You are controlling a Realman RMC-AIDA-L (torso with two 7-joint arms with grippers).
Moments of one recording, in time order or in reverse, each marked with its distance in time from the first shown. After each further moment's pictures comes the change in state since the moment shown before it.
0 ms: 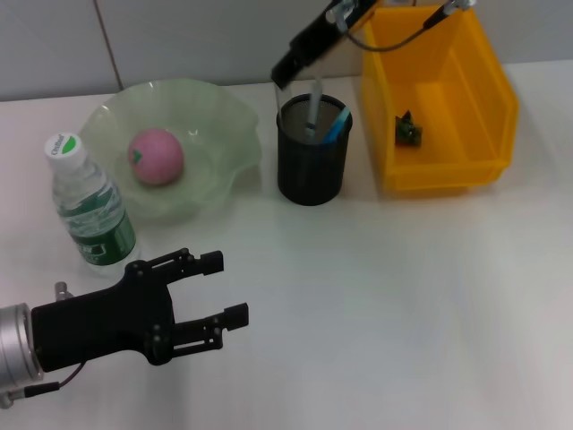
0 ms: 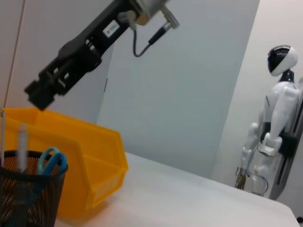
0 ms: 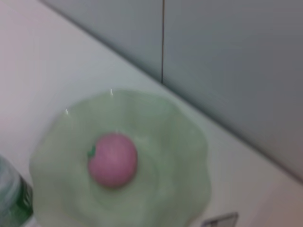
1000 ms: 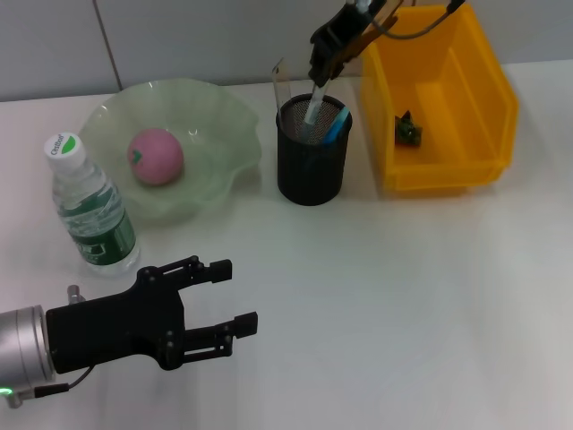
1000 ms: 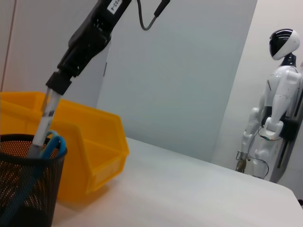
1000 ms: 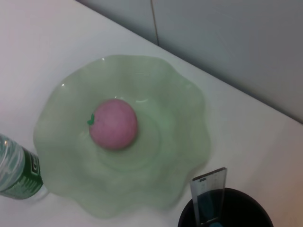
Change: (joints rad) left arm -0.008 -0.003 0.044 0.001 0.003 -0.049 0.003; right arm 0.164 -0.150 0.048 0.359 0.033 -0.036 0.039
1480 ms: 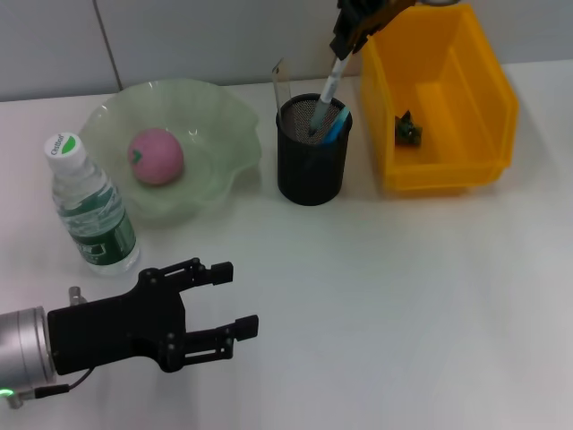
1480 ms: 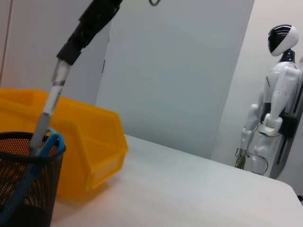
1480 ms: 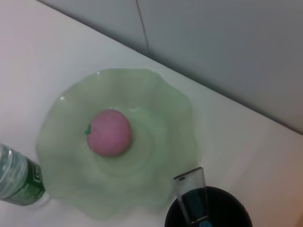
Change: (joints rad) left arm 0.000 0.001 0.008 0.001 0.000 -0.004 0.006; right arm -0.031 -0.042 0.042 -0.086 0.017 -0.090 0.007
